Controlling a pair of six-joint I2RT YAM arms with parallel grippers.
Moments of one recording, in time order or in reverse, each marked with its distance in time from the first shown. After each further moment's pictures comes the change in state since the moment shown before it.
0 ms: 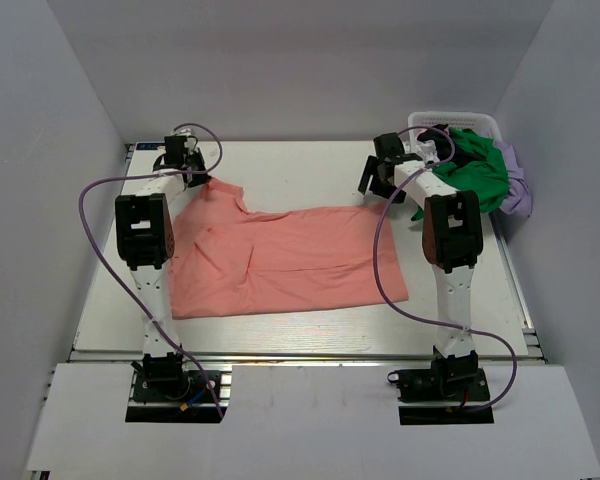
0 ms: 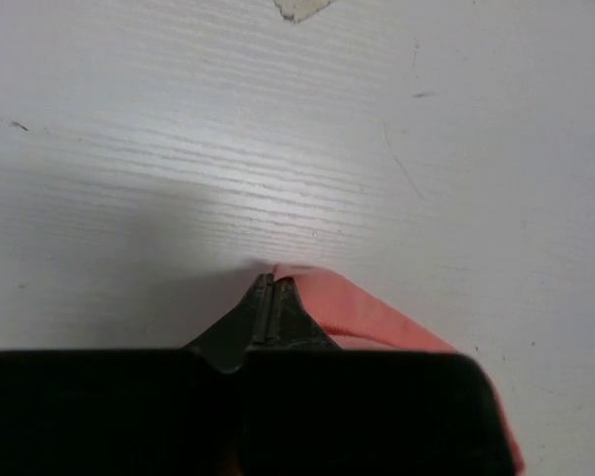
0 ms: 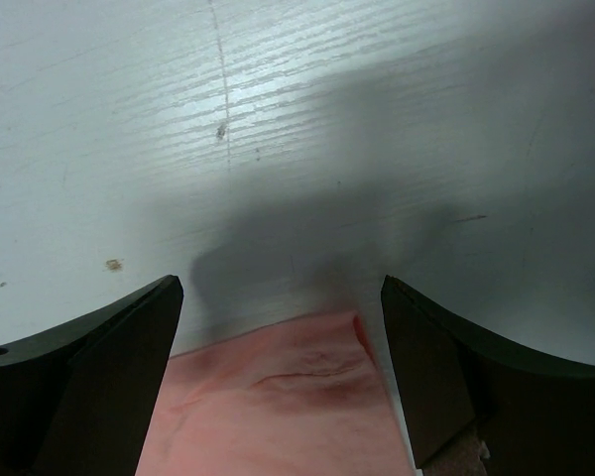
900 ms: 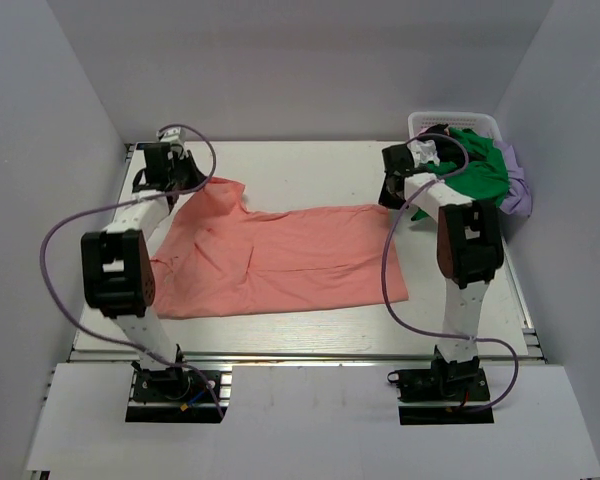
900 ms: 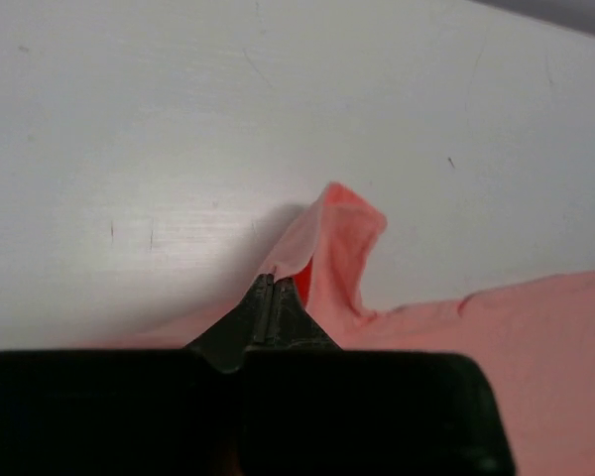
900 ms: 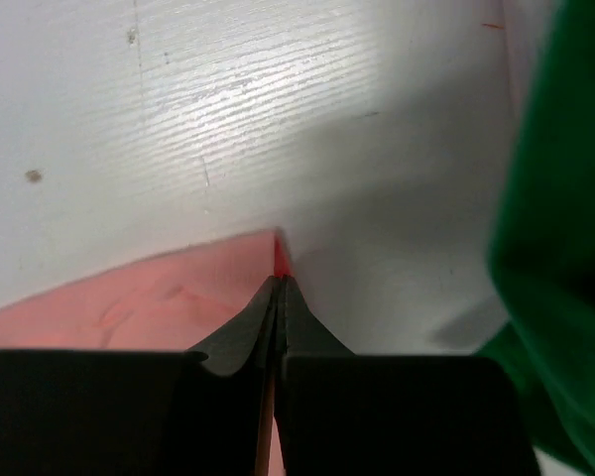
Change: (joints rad) left arm -0.001 -0.523 -0.504 0.139 0.126 0.000; right arm -0.004 -0.200 -0.297 0.110 0.069 -0.032
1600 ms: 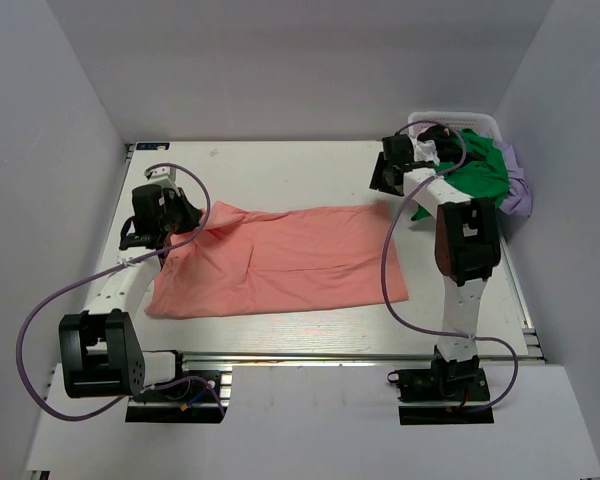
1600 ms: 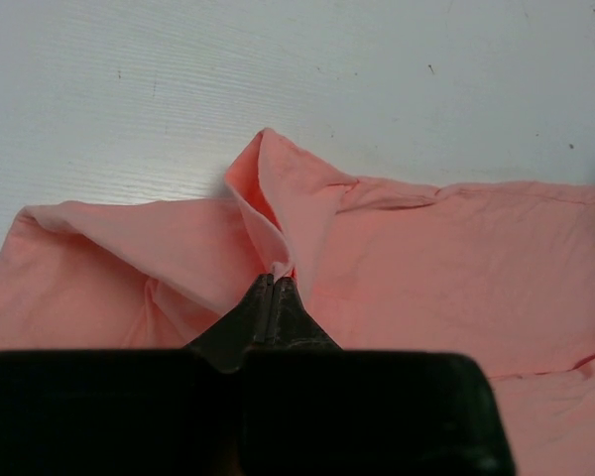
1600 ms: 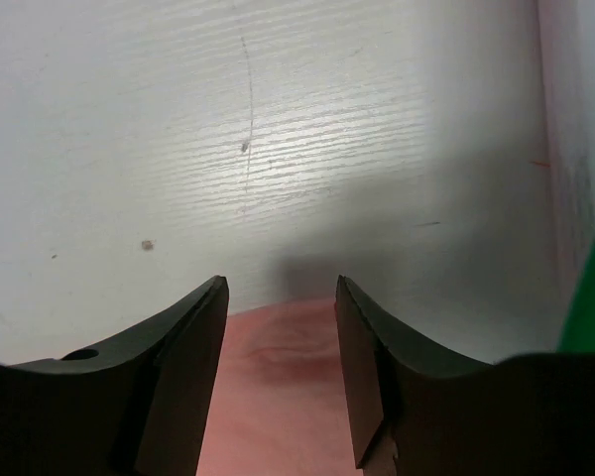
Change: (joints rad) left arm -0.005 -0.546 -0.498 -0.004 -0.037 -0.038; right arm 0.000 -0.015 0.041 0.123 -0.052 -0.047
